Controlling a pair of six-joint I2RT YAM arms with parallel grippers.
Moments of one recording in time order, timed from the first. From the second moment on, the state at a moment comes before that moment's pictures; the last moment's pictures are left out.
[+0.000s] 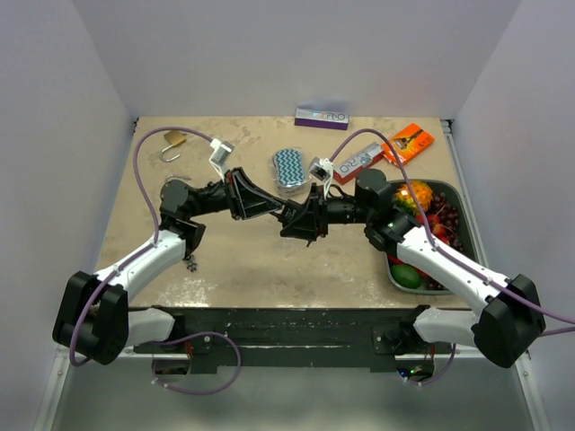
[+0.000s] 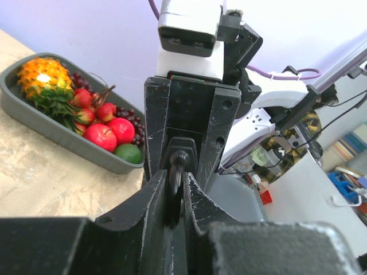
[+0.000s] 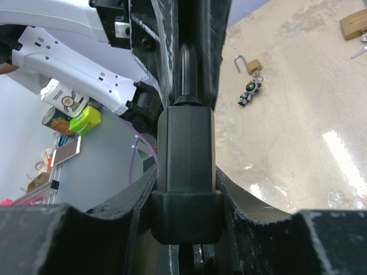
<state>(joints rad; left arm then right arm) -0.37 1.25 0.69 0.97 1.02 -1.07 0.64 1.22 0.89 0.17 -0.85 0.45</state>
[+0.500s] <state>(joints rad) -0.37 1.25 0.67 0.99 1.06 -1.08 0.65 1.23 0.89 0.14 -0.89 0.45</state>
